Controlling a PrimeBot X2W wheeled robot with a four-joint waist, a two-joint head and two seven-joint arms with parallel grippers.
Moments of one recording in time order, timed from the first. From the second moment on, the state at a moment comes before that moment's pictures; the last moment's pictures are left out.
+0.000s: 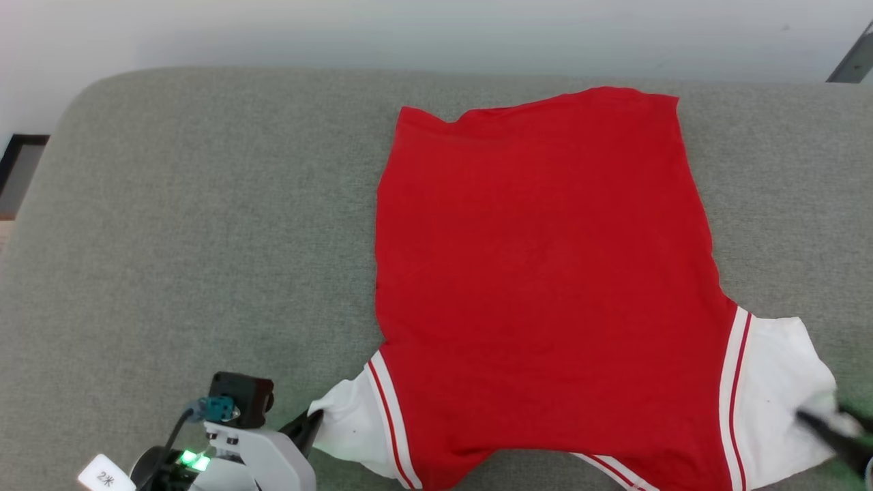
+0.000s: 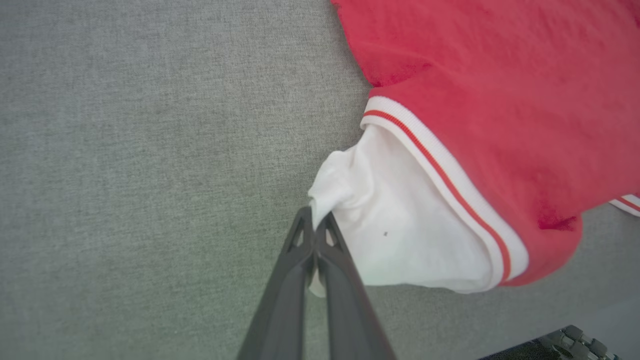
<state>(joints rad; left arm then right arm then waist) -0.20 0.72 -0.72 -0.13 -0.87 0.36 0.26 -0.23 -0.91 0.67 0.34 1.23 0.14 0.16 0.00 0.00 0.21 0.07</state>
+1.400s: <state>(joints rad) -0.48 0.42 -0.88 -0.09 -0.71 0.26 0.18 -1.17 -0.75 0.56 0.82 0.97 0.13 0.34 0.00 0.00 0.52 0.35</state>
